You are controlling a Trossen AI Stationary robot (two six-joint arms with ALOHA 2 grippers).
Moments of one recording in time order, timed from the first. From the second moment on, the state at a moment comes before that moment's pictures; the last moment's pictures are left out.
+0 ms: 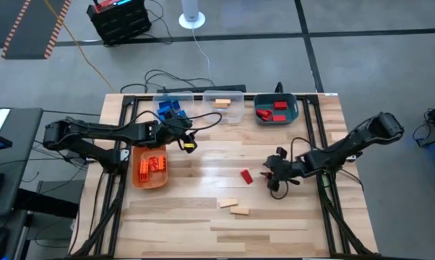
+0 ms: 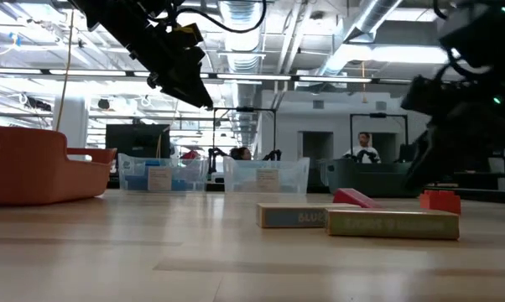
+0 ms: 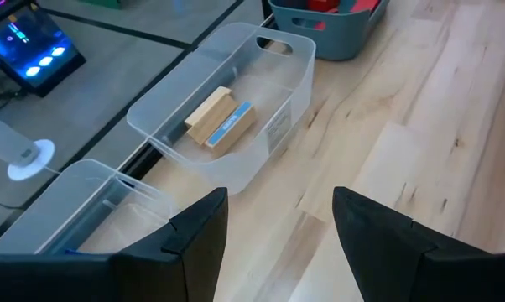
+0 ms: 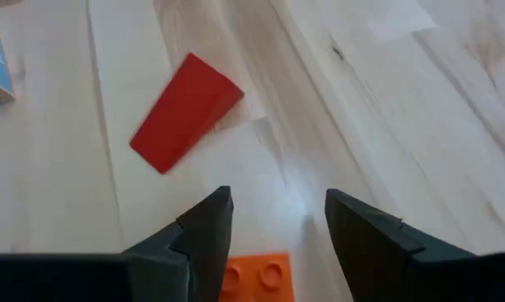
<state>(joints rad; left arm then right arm) 0.13 1.26 0.83 -0.14 -0.53 -0.11 0.31 1.22 0.34 -0.01 0.42 0.52</state>
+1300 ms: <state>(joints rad) 0.13 1.26 0.83 -0.14 -0.49 -0.06 0.39 1.33 0.20 0.40 0.49 0.41</state>
